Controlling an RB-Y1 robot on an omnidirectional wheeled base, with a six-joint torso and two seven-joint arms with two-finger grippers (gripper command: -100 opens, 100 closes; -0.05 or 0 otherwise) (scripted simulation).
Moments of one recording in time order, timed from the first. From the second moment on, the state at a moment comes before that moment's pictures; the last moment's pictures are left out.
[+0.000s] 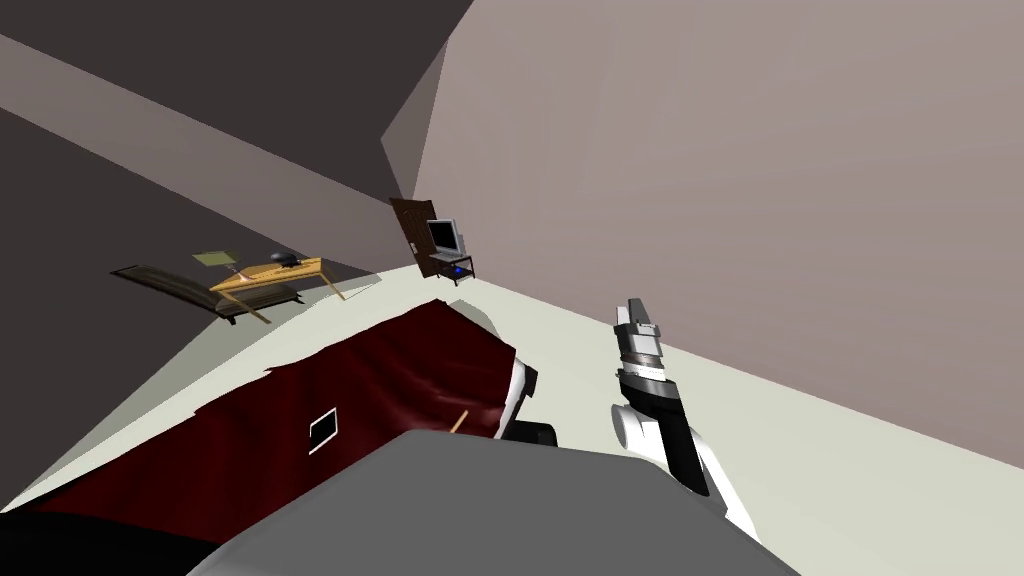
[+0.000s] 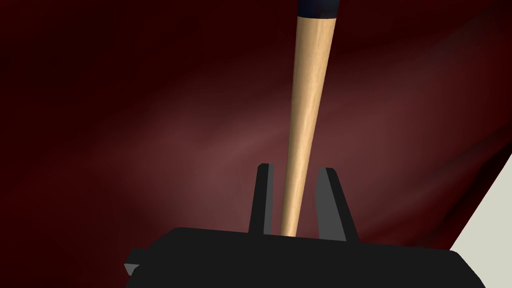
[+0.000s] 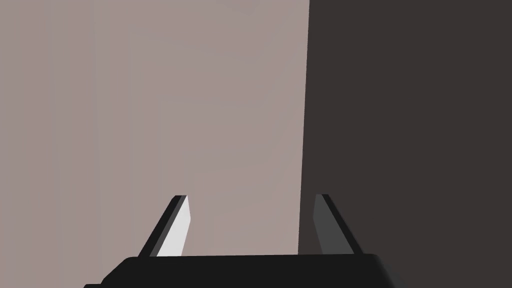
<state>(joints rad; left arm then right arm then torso) 0.34 0.48 -0.16 -0.80 1.03 0.58 0.32 0.45 -0.04 -0.07 -2.23 0.09 -0.45 0.10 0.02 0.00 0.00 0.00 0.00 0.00</state>
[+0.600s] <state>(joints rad) 0.24 0.55 -0.17 -0.75 1.07 0.66 0.24 0.45 -0.04 -0.07 -2.23 0.09 -0.45 0.10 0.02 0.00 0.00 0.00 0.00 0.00</state>
